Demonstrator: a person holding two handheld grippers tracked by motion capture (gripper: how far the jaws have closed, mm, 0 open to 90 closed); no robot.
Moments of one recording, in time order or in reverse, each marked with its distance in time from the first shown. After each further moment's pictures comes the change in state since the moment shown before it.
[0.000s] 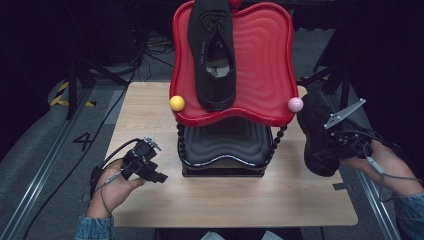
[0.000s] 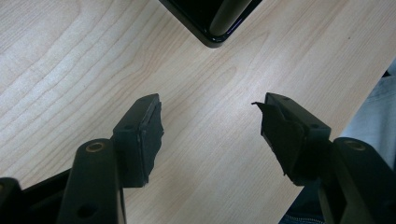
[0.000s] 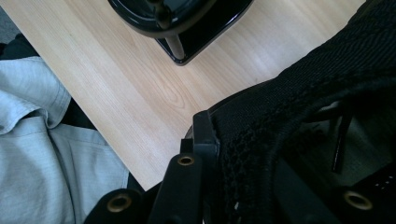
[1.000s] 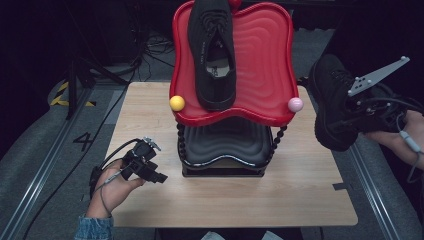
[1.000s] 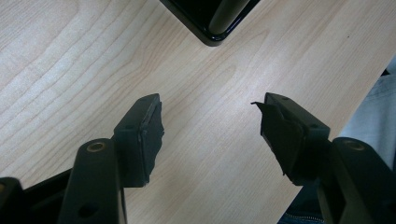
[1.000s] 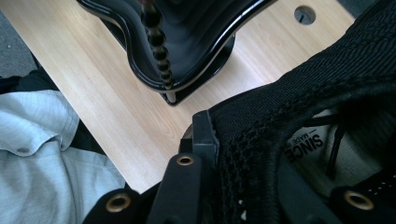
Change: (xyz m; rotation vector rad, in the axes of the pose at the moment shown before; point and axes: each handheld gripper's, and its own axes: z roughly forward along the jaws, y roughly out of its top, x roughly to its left) left arm 0.001 -0.001 -0.001 -0.001 -0.007 -0.002; right arm 0.020 0.040 -0.096 -0.119 -0.098 -0.070
